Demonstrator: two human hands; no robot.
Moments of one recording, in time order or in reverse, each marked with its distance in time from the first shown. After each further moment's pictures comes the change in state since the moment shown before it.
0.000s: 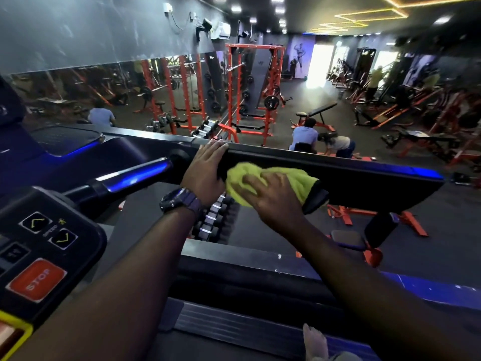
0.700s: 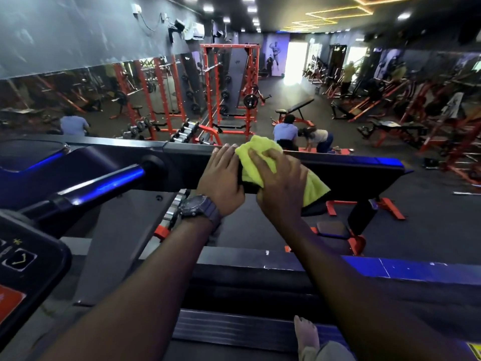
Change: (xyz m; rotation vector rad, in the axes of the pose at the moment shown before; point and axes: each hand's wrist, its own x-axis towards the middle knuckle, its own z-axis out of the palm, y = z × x) left_hand 0.010 0.066 0.038 0.160 -0.091 0.174; right_hand -0.009 0.029 -0.035 0.024 0.057 0.573
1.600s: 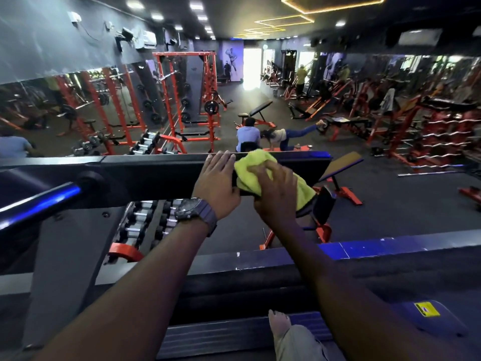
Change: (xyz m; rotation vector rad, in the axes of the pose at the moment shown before) left_hand 0.028 0.093 0.019 -0.082 -0.060 0.057; right_hand -0.032 0.092 -0.030 -0.015 -0.022 0.087
